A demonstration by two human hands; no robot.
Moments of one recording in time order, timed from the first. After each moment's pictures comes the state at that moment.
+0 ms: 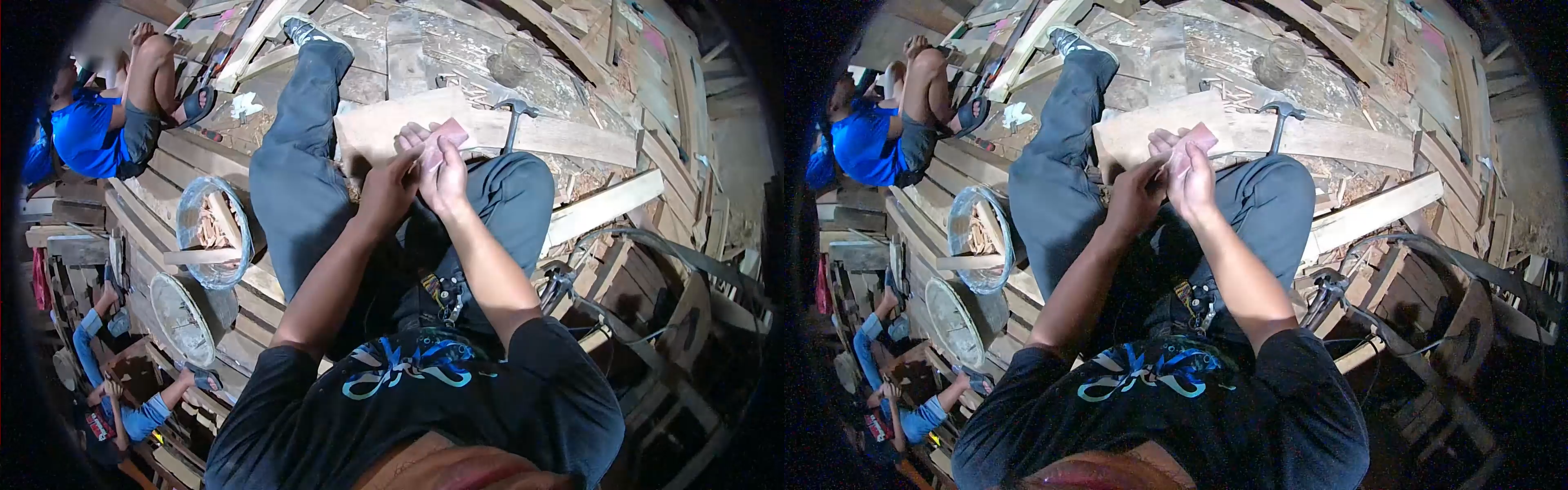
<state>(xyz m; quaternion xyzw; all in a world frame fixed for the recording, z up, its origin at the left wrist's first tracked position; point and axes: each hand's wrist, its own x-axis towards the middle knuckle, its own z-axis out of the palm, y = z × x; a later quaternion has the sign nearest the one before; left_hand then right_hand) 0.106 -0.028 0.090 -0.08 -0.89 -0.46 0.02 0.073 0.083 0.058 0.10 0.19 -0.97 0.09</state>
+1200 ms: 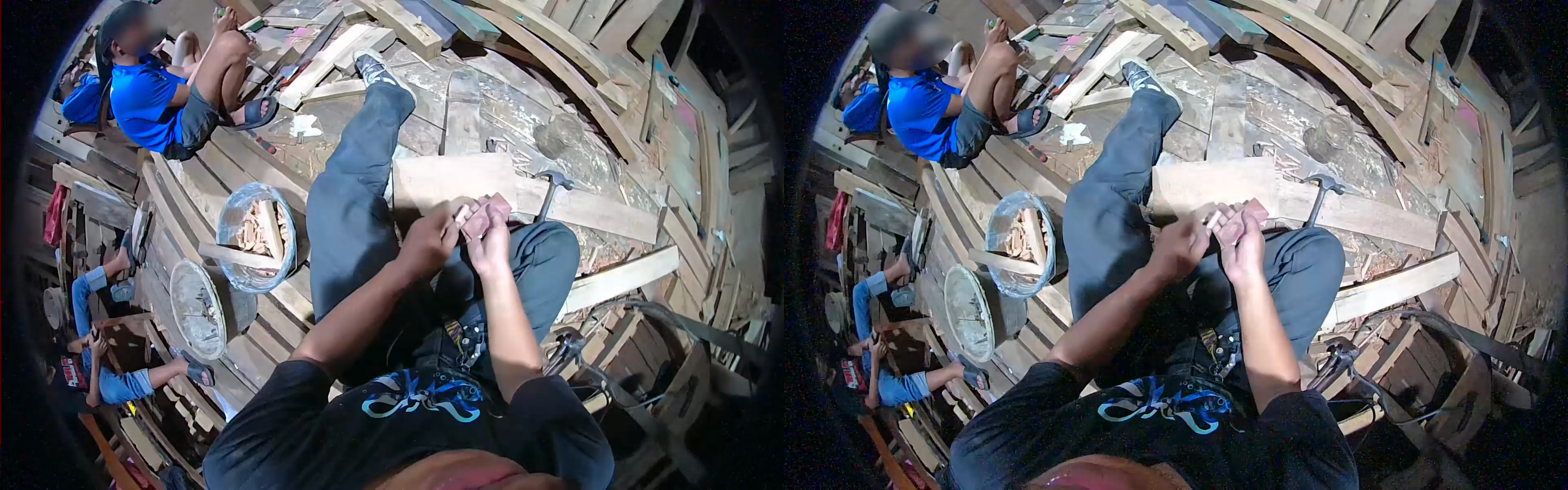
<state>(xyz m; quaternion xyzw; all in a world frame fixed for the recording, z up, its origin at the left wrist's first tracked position) 0.119 -0.039 0.116 -0.01 -0.88 -0.48 0.01 0.081 0.093 0.062 0.20 0.27 -0.93 0.15</state>
